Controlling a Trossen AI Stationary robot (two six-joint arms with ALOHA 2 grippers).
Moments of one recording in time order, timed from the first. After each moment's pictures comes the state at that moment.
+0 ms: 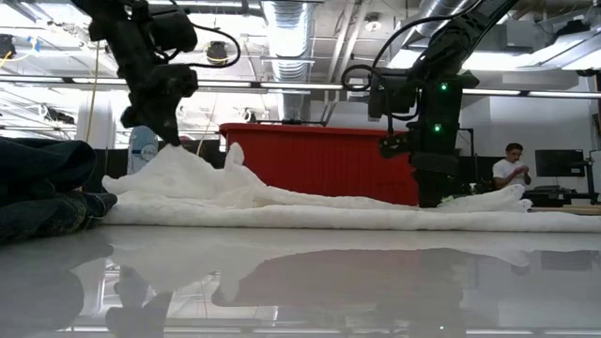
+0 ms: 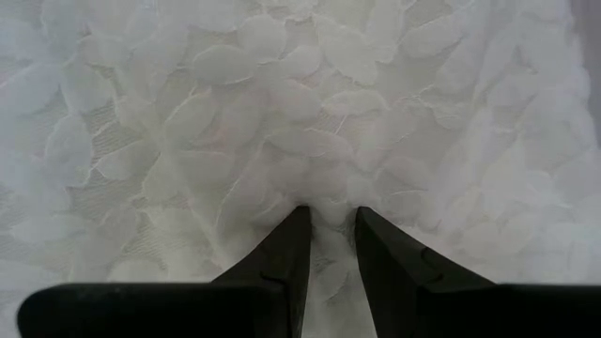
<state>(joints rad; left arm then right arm) 0.60 1.11 0.81 -0.70 0.12 -0.25 -0.28 1.70 0.91 -0.62 0.13 0.05</state>
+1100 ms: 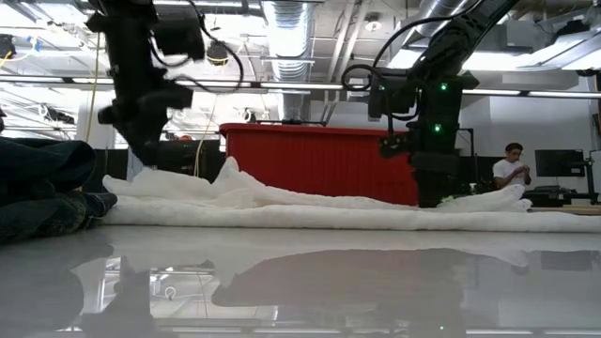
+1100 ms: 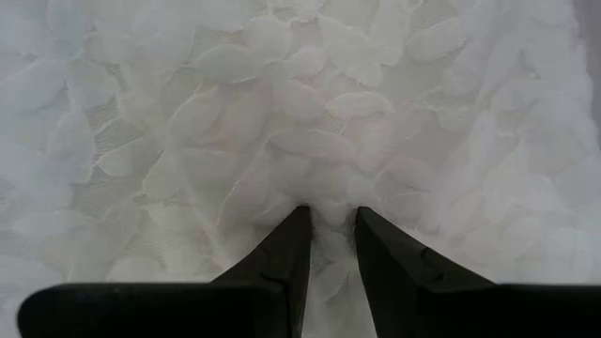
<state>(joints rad) 0.33 1.23 0.81 -0.87 -0.19 -0.53 -0.28 1.70 0.91 -0.62 0.11 0.03</state>
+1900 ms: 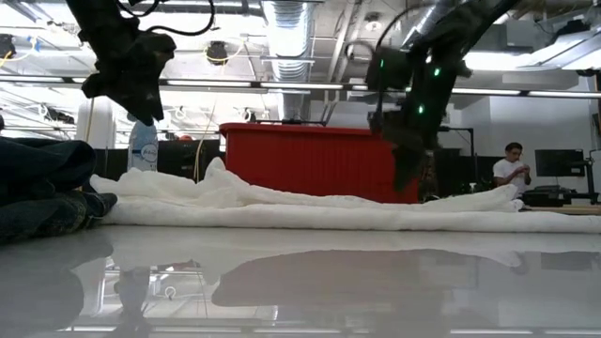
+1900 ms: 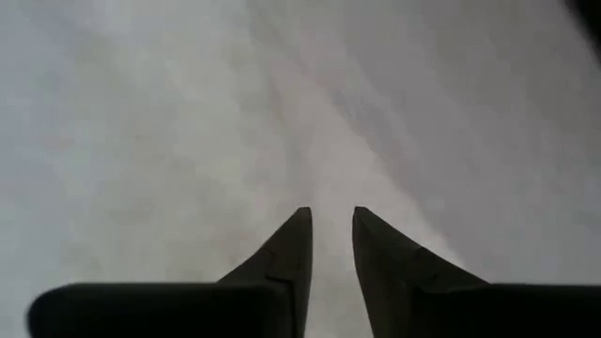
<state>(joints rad) 0.22 0.93 0.81 -0.86 -0.28 -0.68 -0.35 1.55 0.96 -0.54 0.19 0.18</state>
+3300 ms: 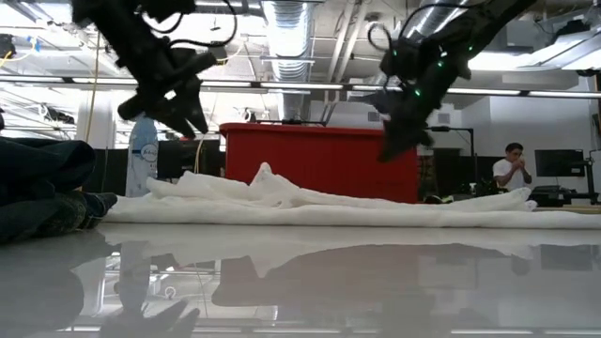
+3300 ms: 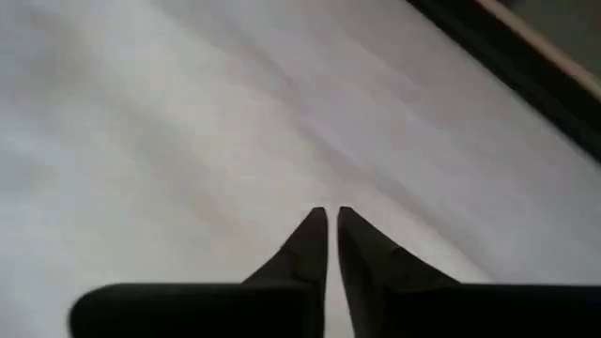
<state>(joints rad) 0.18 1.10 0.75 -0.49 -0.42 -0.75 -0.59 1.45 0.97 -0.43 -0.05 0.16</state>
